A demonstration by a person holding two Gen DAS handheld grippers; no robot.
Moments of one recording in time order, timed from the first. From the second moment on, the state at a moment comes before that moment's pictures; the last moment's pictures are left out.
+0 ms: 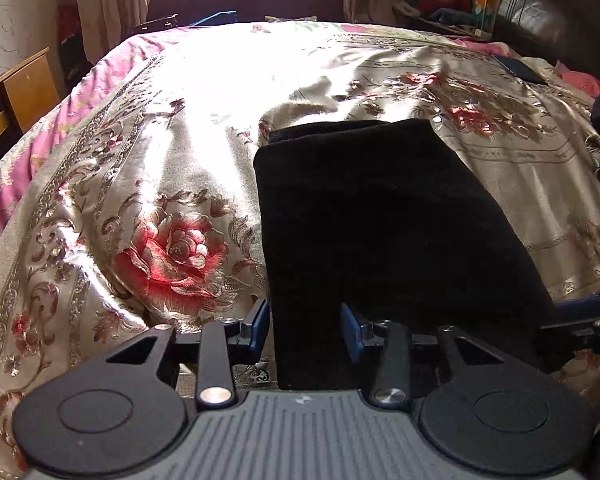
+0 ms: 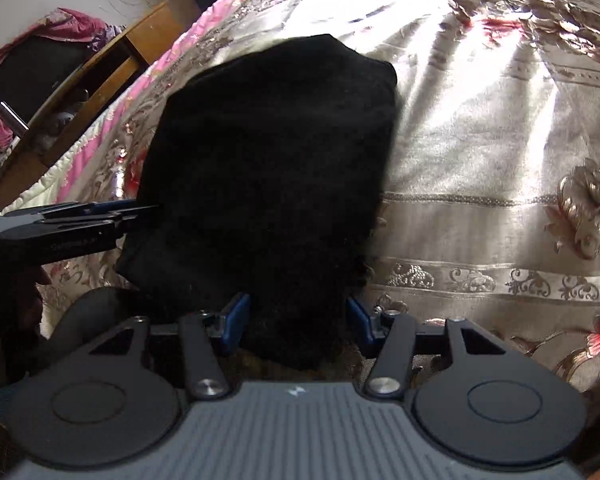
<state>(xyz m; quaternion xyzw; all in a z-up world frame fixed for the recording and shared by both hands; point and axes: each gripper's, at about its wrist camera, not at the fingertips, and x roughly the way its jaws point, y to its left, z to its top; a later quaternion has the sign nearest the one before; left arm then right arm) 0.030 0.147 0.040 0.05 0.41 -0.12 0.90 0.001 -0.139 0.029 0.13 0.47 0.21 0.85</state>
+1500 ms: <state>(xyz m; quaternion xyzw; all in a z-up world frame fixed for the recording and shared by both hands) 0.170 0.091 0.044 0.05 0.32 -0.19 0.93 0.194 -0.133 0.037 0.07 0.37 0.18 0.91</state>
